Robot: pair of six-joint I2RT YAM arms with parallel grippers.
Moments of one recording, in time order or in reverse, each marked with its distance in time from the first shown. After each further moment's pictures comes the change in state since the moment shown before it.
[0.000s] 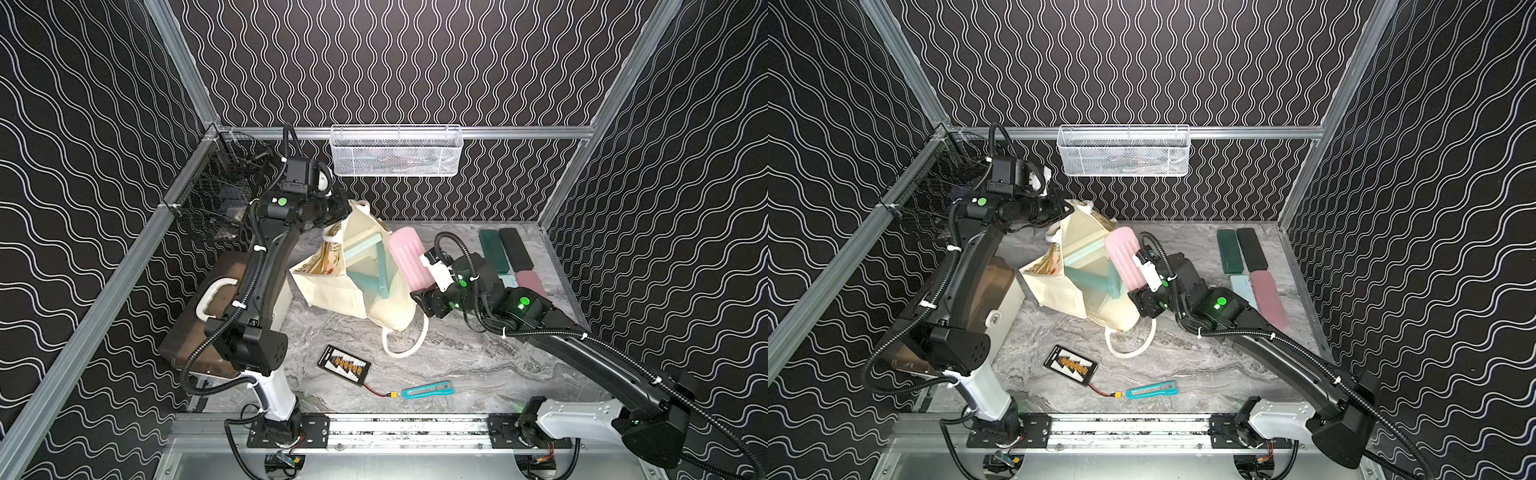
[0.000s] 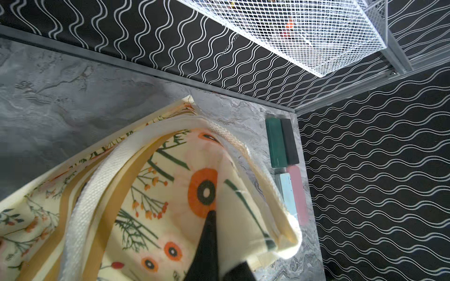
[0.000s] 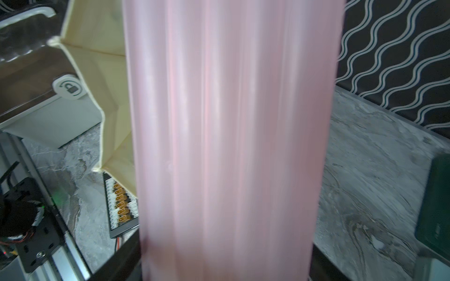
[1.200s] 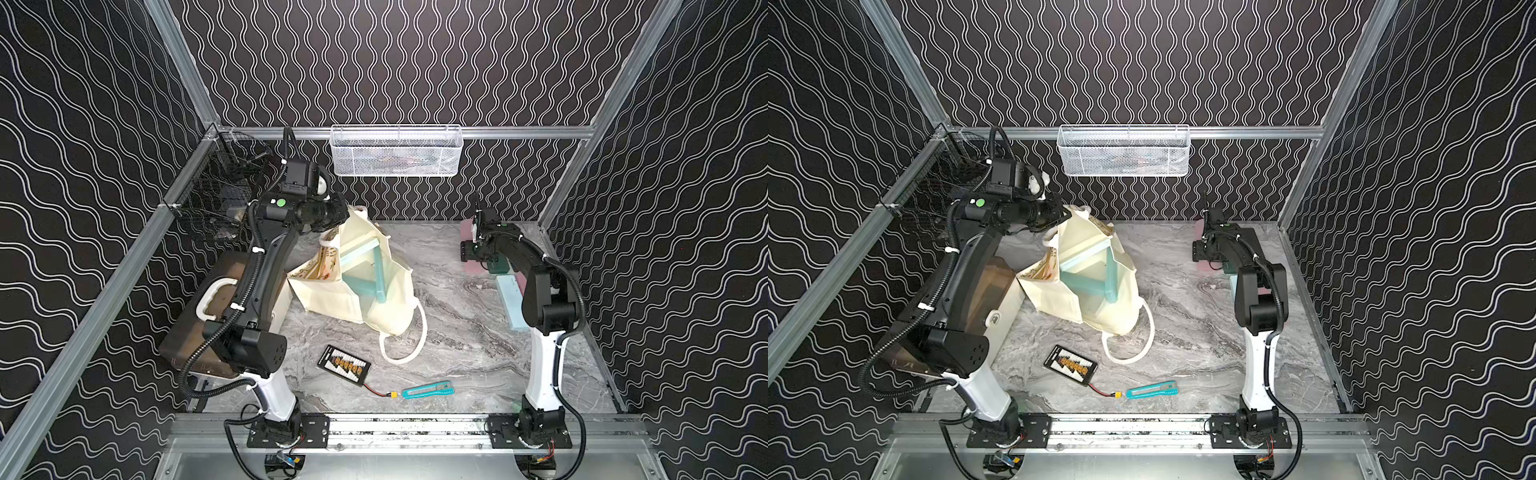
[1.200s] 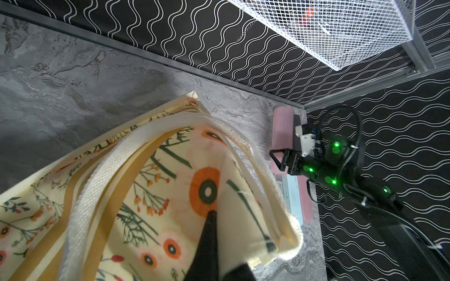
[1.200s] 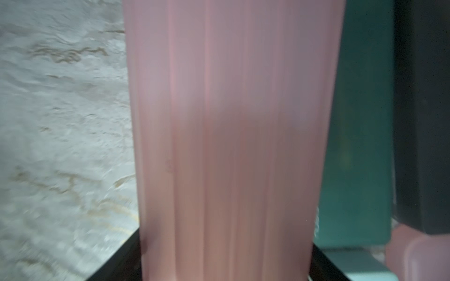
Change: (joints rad) left arm 0.000 -0.008 -0.014 -0.045 0.005 -0.015; right arm -0.643 1.003 0.666 -0.179 -0.001 0.013
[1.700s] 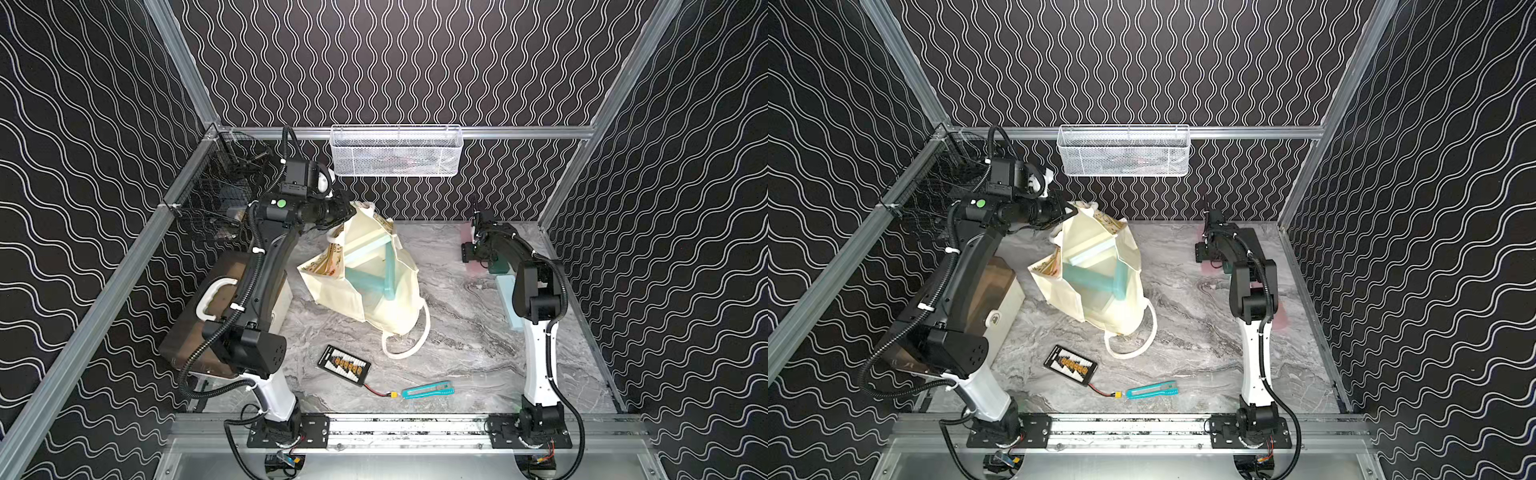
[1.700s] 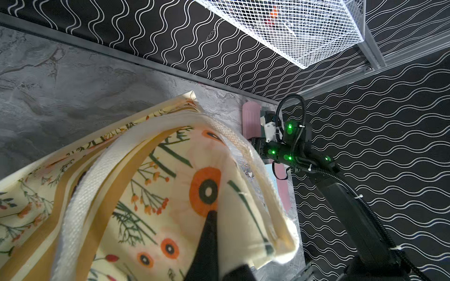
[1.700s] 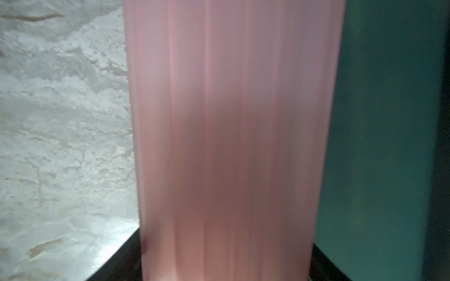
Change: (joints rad) left arm 0.000 -0.006 -0.013 0.064 0.103 -0.027; right arm -0.026 0.178 0.169 -0.039 0.032 -0.058
